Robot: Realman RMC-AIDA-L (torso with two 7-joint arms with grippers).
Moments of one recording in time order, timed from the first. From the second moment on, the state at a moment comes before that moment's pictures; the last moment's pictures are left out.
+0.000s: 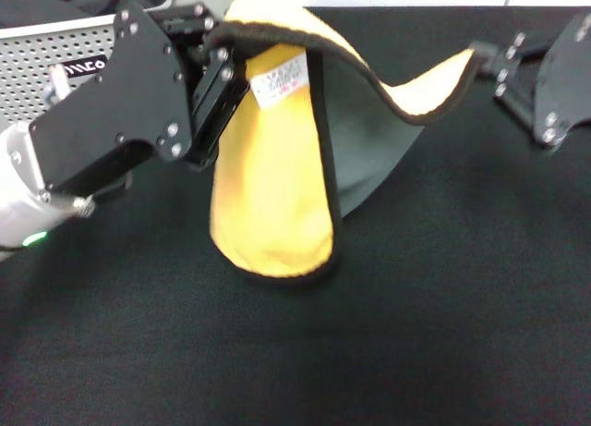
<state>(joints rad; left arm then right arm) -0.34 -2.07 1.34 0.57 0.82 1.86 -0.71 0.24 2.02 -1.28 -1.22 1.84 1.37 -2.09</state>
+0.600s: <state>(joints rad) -0.20 -2.01 1.33 0.57 0.87 1.96 -0.93 -0.03 2.01 -1.29 -1.95 1.72 1.38 -1.63</state>
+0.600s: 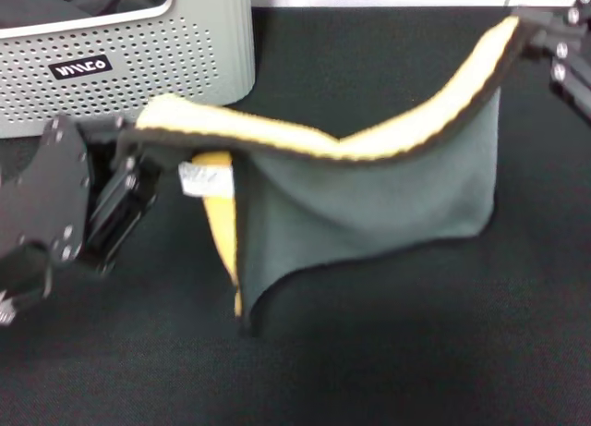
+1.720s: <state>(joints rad) 0.04 -2.01 1.53 0.62 1.02 2.04 -0.72 -0.29 2.03 -1.20 -1.90 1.87 1.75 -1.66</state>
